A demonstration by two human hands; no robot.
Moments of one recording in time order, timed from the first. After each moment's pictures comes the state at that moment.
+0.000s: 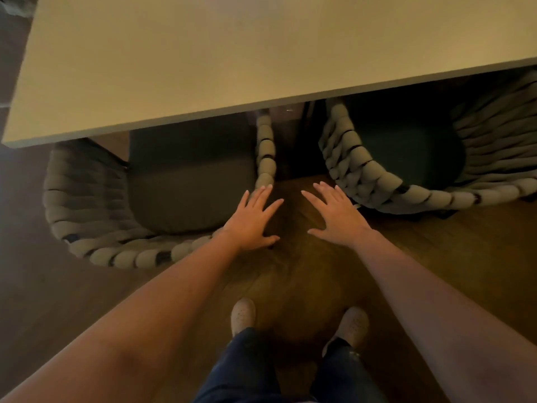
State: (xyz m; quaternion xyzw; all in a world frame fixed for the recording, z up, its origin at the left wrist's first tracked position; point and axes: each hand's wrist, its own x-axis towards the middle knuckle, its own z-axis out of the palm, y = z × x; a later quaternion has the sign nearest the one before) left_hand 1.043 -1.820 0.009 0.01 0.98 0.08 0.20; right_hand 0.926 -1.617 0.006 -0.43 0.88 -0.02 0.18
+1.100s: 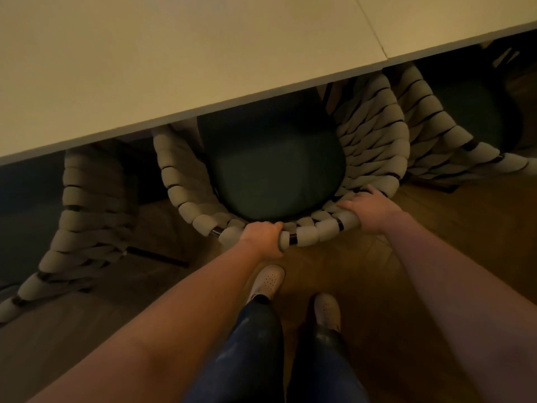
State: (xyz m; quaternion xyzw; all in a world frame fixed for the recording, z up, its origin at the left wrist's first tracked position) left_hand 0.736 -1.458 -0.034 -0.02 0.94 0.14 0.33; right_hand 0.591 -1.247 -0.006 -0.39 0.85 0.17 0.32
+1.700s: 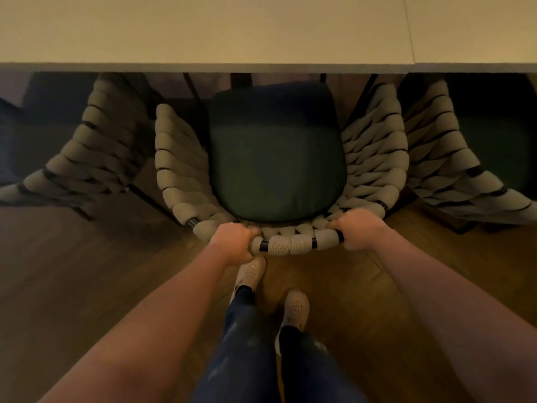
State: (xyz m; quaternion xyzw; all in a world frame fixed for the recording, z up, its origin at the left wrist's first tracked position) left_hand 0.810 -1.389 -0.026 -0.12 0.95 0.11 0.28; right_hand 0.602 -1.189 -0.027 -0.54 0.76 0.17 0.31
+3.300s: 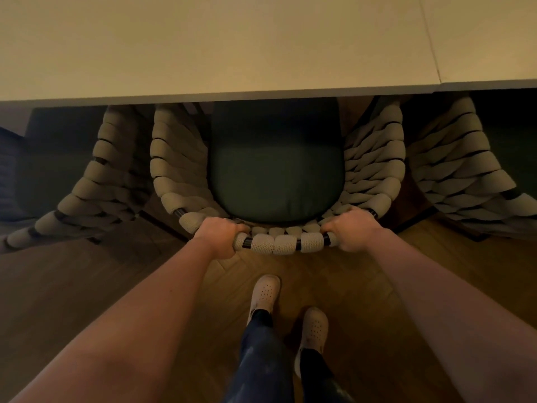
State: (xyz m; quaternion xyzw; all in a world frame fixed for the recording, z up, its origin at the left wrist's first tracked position) left_hand 0.792 -1.512 -0.024 -0.12 0.94 0.05 0.32; right_hand 0.594 -1.286 -0.028 -0.54 0.76 0.15 0.32
